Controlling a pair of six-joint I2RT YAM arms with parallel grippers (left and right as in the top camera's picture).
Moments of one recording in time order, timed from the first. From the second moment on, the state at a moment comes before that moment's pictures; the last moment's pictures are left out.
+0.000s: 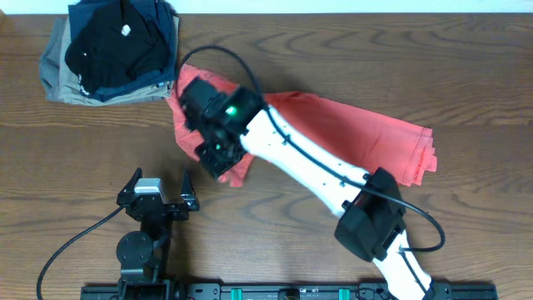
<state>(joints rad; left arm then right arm) 0.00 0.01 0.02 -0.11 0.02 -0.07 0.92 2.22 2.14 -1.27 -0.25 0.22</state>
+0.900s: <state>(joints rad) 0.01 0.01 0.02 -0.12 0.01 -0.07 0.96 2.22 2.14 -1.39 -0.19 0.28</state>
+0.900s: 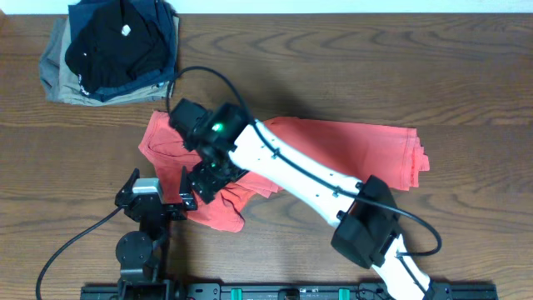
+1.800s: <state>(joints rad) 0.00 0.01 0.02 -0.12 0.01 -0.07 0.06 2.19 2.14 -1.63 0.07 0.35</state>
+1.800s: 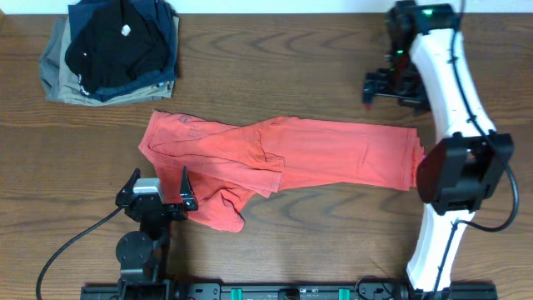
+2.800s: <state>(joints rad) 0.00 0.01 0.02 -0.12 0.01 -0.07 -0.11 1.73 1.30 -1.21 0.13 0.75</state>
